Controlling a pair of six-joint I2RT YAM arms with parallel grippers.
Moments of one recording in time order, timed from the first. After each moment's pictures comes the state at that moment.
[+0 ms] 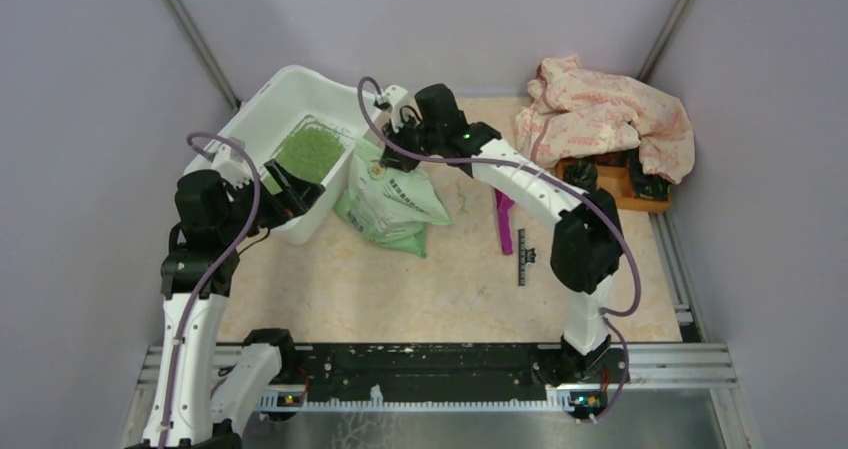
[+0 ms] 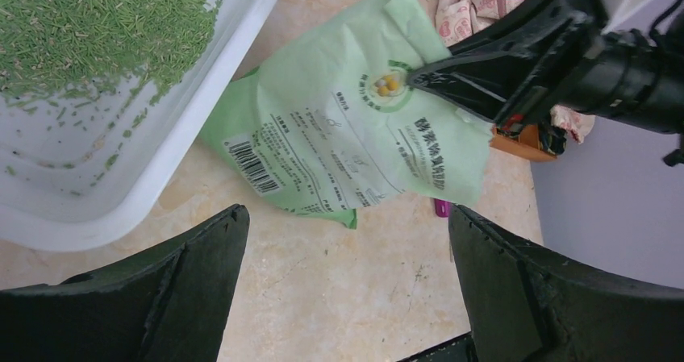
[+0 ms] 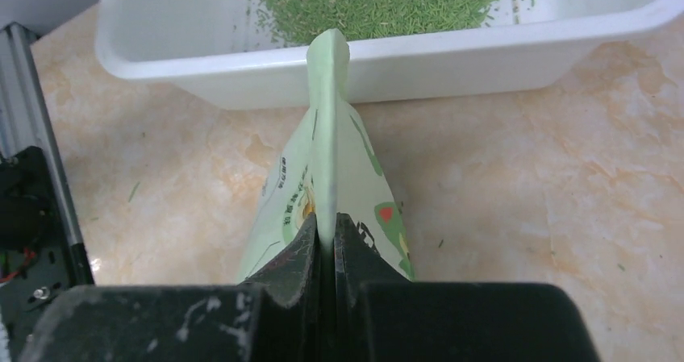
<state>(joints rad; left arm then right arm) -0.01 0.76 0.98 -0.60 0.37 -0.53 0.69 1.93 1.74 -0.34 -0.46 -0.08</state>
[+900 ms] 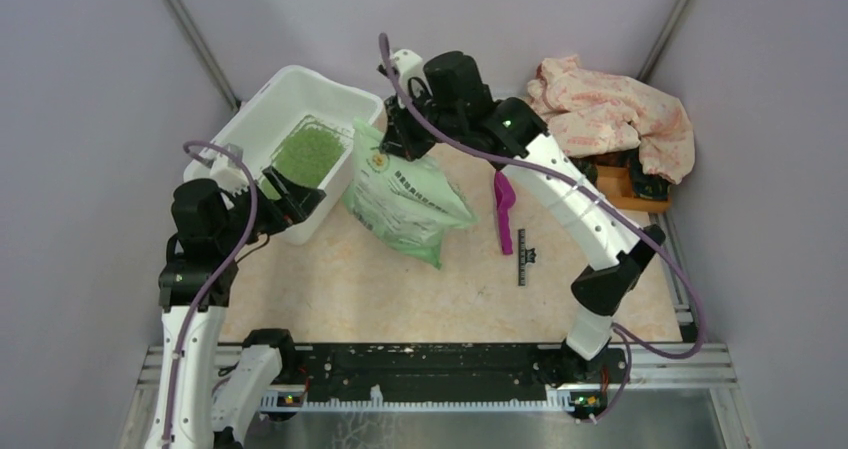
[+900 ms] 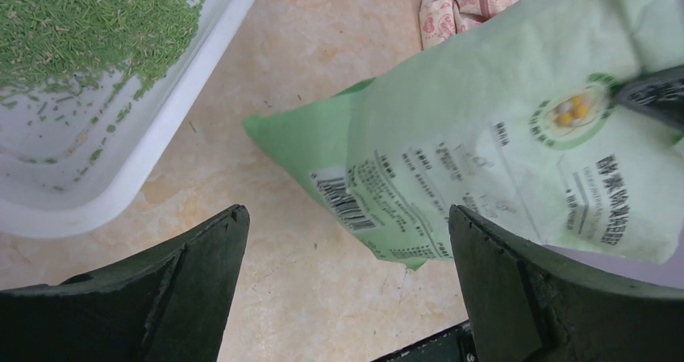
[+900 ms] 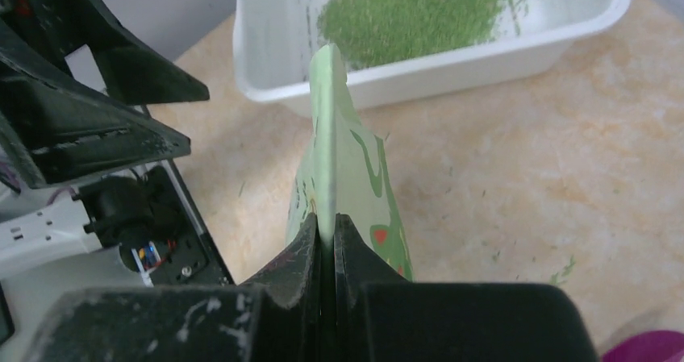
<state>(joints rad) -0.01 0.70 0.97 -0.61 0.39 -0.55 0.81 1.72 2.12 -0.82 -0.26 0.11</state>
